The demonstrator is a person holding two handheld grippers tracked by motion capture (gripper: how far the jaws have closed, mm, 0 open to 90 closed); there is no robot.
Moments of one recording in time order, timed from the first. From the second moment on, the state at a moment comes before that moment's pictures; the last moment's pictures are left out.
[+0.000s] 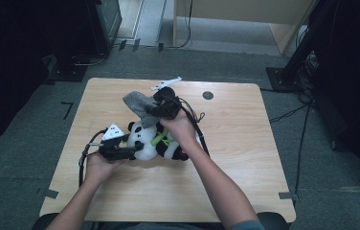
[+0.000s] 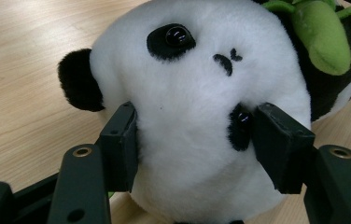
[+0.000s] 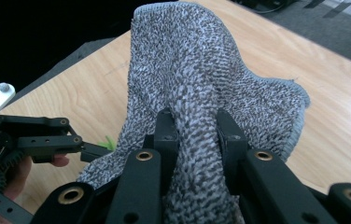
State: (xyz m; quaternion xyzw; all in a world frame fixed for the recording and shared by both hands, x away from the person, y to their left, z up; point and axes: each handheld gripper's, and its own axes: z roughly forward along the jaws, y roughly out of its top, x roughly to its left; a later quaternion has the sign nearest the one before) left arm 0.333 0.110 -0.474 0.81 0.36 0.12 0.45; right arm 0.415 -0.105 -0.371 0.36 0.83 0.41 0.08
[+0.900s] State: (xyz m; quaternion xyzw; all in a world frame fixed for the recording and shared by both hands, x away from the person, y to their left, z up) left arm 0.334 0.111 -0.477 0.80 0.37 0.12 0.45; right arm 0.415 -0.064 -0.414 0.34 0.86 0.37 0.04
